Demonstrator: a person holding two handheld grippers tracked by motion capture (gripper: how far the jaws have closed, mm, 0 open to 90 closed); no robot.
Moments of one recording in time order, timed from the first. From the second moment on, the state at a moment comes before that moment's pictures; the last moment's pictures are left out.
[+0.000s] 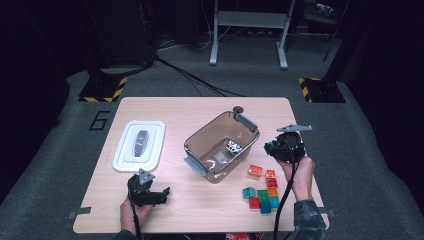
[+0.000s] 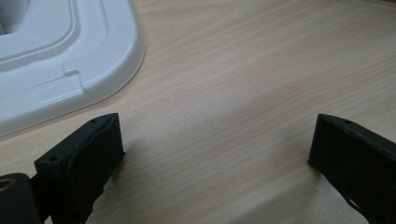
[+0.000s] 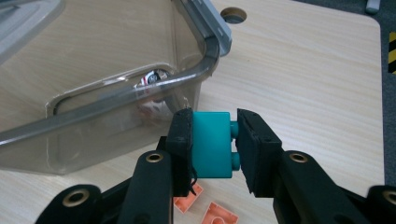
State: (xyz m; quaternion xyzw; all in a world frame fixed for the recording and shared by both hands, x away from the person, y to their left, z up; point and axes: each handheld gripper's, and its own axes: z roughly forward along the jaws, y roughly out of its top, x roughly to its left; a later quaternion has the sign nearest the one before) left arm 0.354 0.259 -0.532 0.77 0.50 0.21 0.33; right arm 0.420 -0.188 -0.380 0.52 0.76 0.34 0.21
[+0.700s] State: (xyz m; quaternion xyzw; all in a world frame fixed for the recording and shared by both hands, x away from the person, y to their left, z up) left arm 0.354 0.259 -0.532 0.77 0.50 0.21 0.33; right arm 0.446 -0.162 -0.349 0.49 0.77 0.35 0.23
